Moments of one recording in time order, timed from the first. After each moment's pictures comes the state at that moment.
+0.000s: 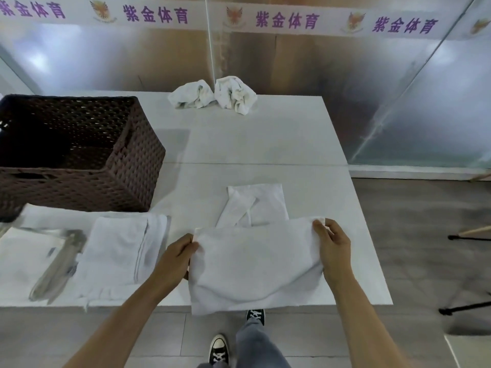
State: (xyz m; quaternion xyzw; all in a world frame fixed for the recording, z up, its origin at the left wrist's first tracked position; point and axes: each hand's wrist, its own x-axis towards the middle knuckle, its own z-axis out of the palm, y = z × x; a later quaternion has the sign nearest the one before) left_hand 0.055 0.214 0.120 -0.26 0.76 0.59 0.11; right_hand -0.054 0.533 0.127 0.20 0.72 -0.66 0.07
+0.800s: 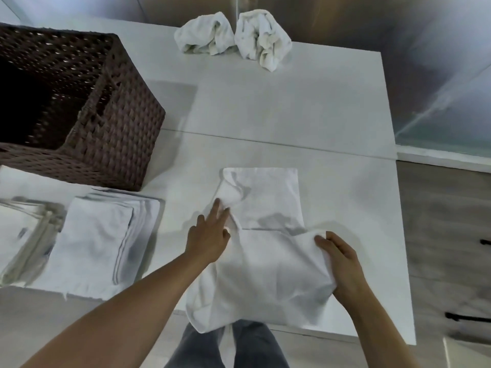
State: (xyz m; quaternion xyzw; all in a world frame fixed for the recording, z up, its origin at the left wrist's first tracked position) left_hand -0.067 0.235 -0.021 -0.15 0.95 0.12 0.24; right_hand -0.125 0.513 0.101 0.23 0.66 -0.65 0.30
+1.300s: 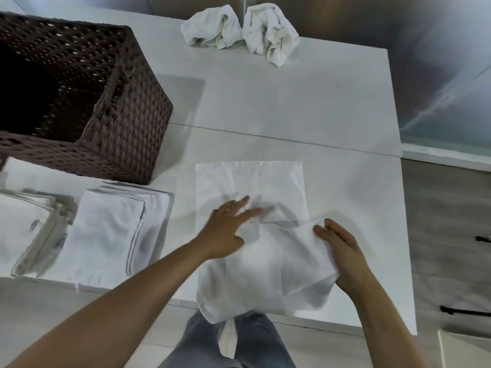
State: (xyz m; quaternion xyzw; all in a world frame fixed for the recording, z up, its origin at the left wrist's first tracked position) left_hand -0.070 0.223 0.030 0.01 0.92 0.28 0.26; right_hand -0.122 0.487 0.126 0.17 0.64 -0.67 0.34
